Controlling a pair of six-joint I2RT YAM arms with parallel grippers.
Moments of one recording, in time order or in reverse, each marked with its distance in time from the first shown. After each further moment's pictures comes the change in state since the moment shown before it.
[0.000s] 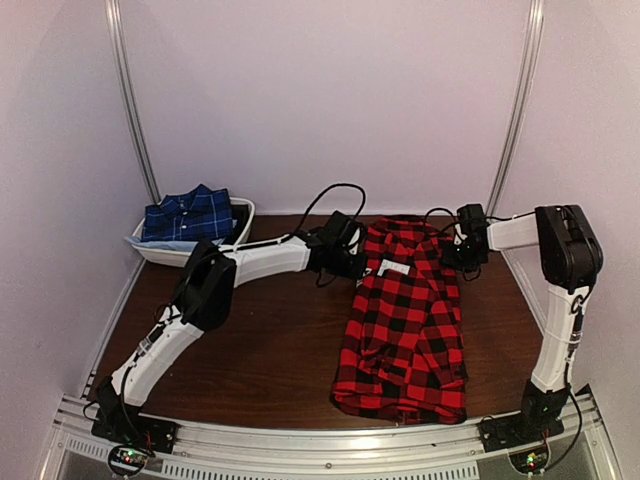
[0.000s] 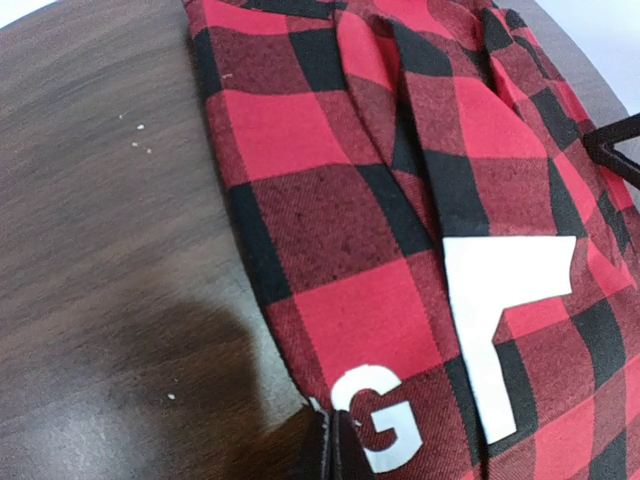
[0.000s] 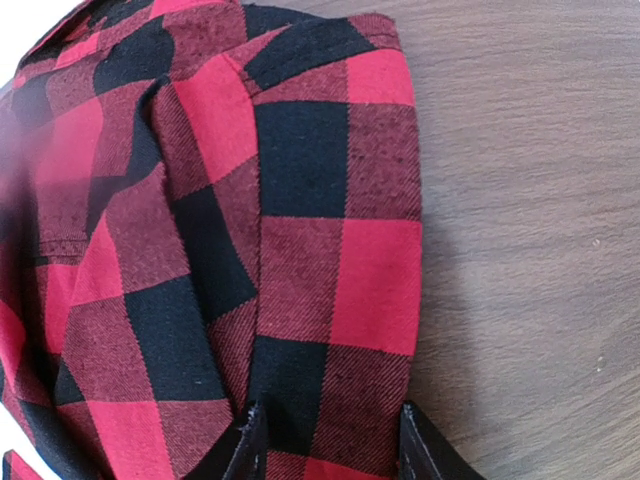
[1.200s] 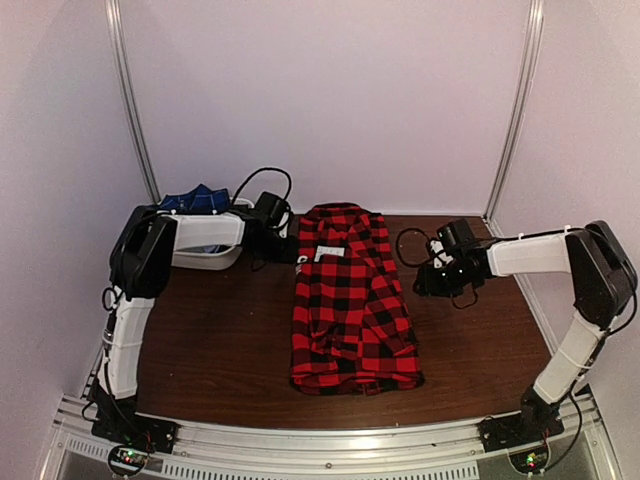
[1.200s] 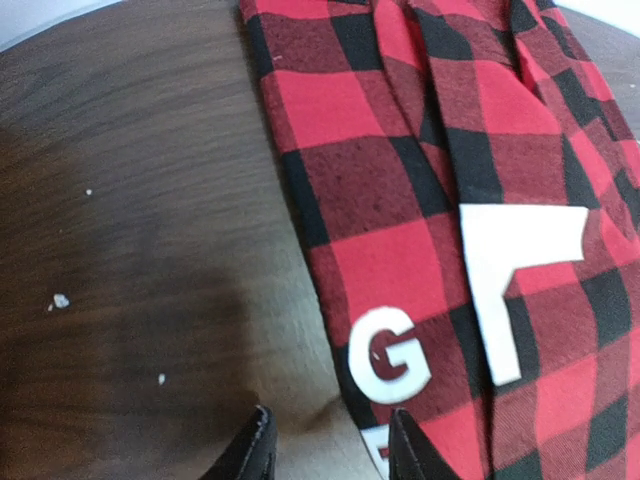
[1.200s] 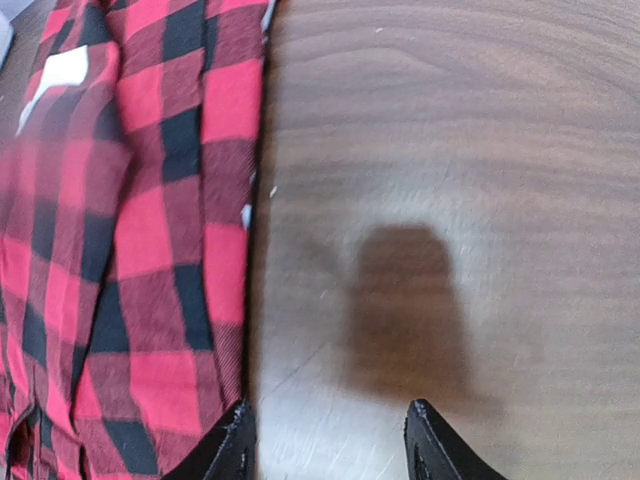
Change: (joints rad) left arm 0.257 -0.379 -0.558 0.055 -0.052 0.053; right arm 0.262 -0.329 -0.303 -0.069 -0.076 0.027
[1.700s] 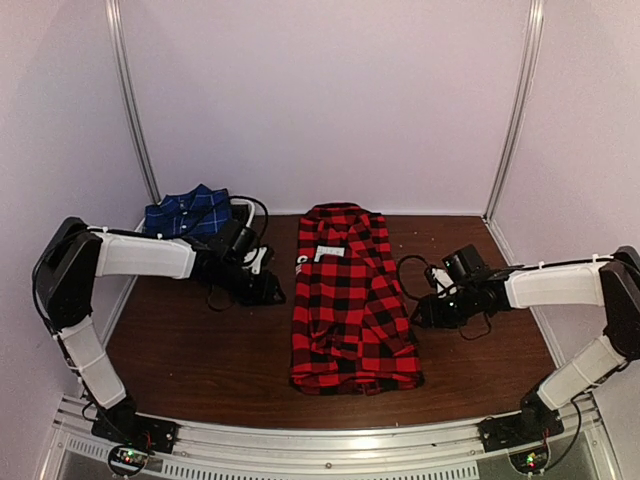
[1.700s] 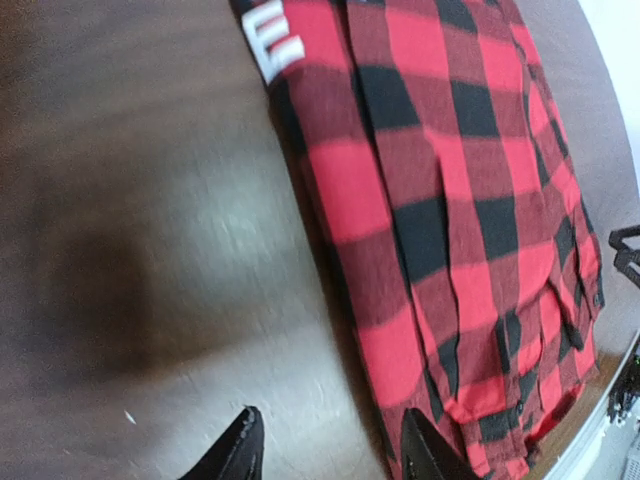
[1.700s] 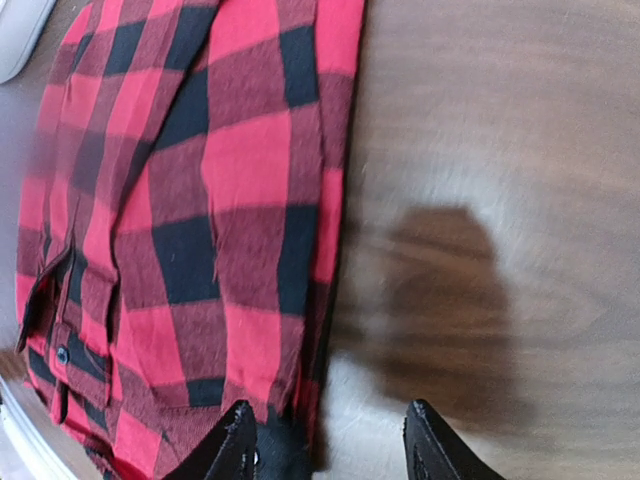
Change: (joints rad) left arm -0.060 -0.550 -0.672 0.046 0.267 -0.168; right arm 0.116 -0.251 -0.269 -0.003 -0.115 0.074
